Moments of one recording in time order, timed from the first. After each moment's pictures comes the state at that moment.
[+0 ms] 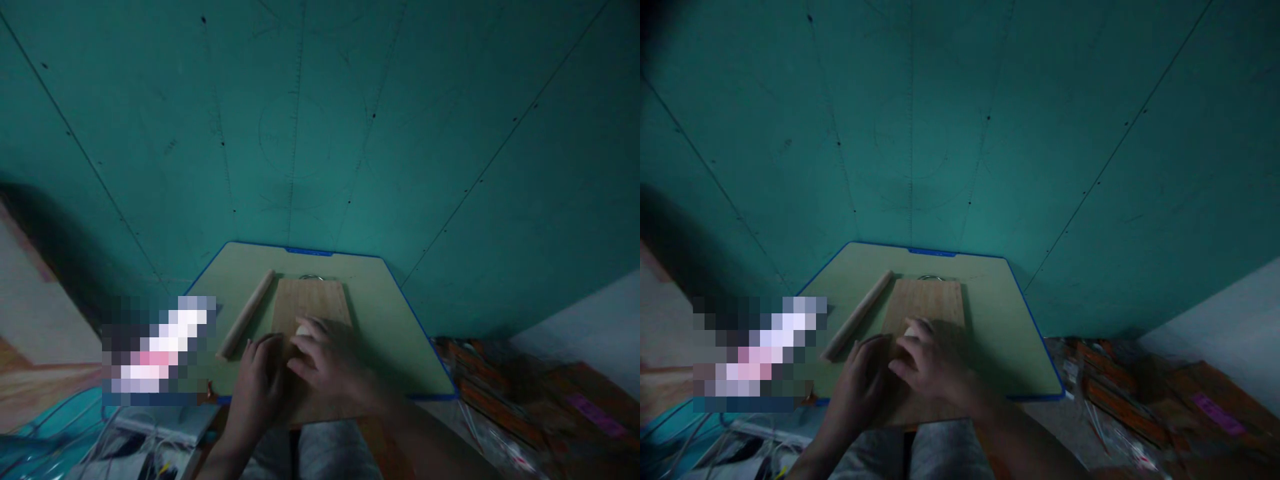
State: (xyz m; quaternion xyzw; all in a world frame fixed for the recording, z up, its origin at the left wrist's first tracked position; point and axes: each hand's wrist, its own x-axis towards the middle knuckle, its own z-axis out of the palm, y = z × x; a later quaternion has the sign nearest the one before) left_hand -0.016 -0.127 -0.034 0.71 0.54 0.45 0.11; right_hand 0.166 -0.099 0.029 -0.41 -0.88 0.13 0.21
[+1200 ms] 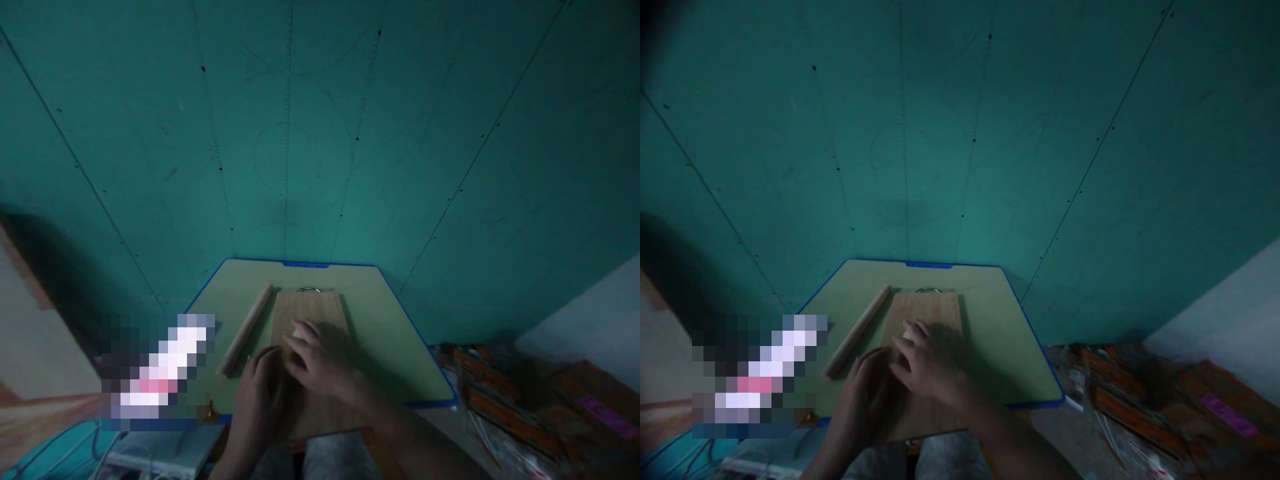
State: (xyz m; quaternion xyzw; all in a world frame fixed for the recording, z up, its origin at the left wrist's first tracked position) left_hand -0.015 -0.124 -0.034 0.69 0.54 0.46 0.14; right_hand 0.156 -0.082 0.022 -0.43 -0.87 0.11 0.21
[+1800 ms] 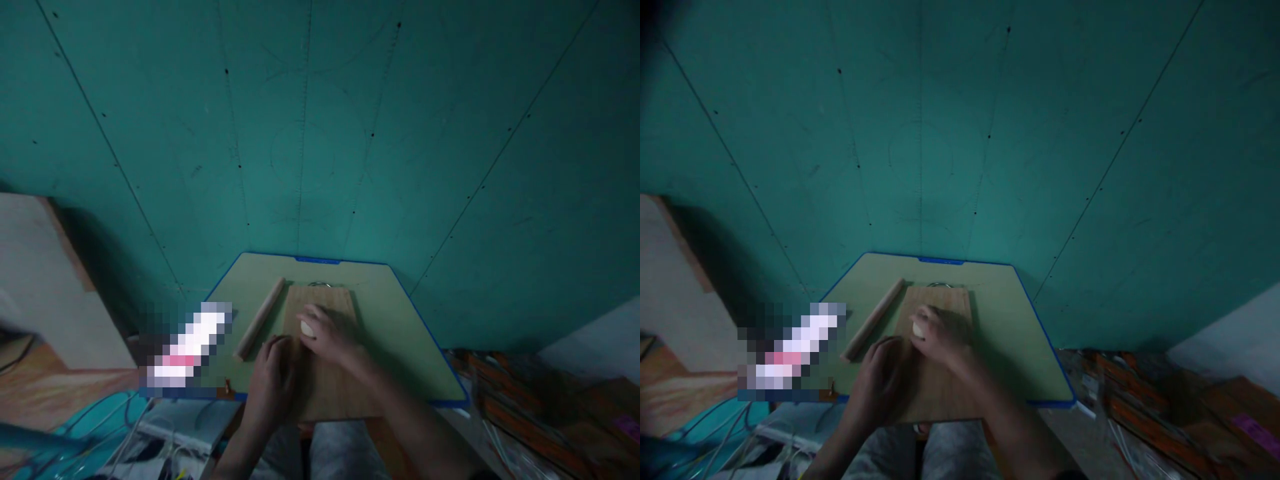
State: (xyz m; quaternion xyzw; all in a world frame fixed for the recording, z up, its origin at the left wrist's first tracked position) left_hand -0.012 -0.126 -0.029 0.68 0.55 0.47 0.13; right_hand 0.154 -0.054 0.024 -0.46 -0.85 0.14 0.21
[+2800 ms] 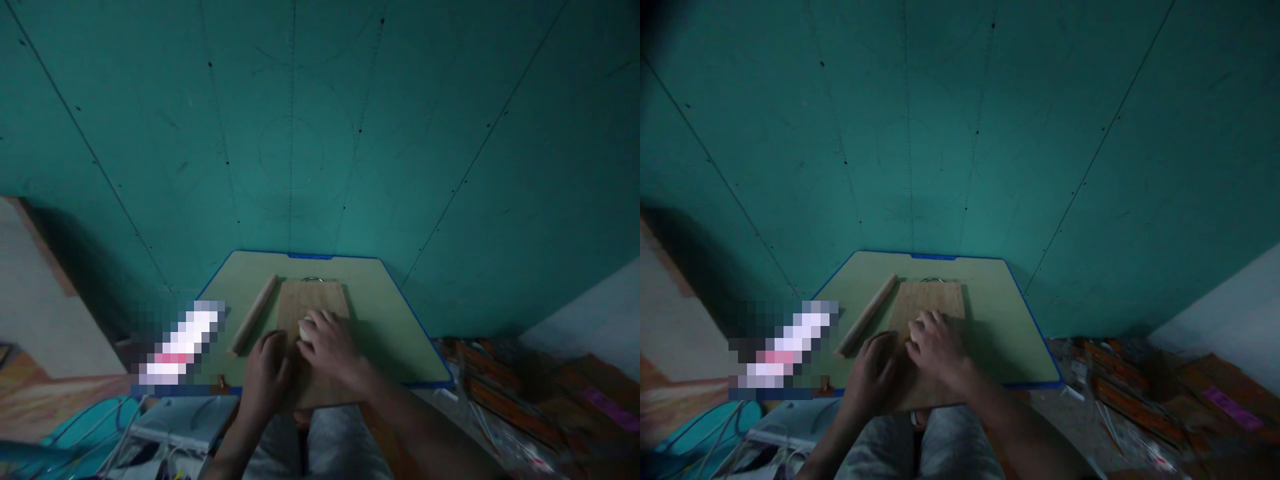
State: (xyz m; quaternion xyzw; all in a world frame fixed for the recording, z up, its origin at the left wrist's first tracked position) left_hand -0.014 -0.123 -0.030 0.69 0.55 0.46 0.13; right_hand 0.156 -0.097 0.035 -0.47 -0.87 0.00 0.15
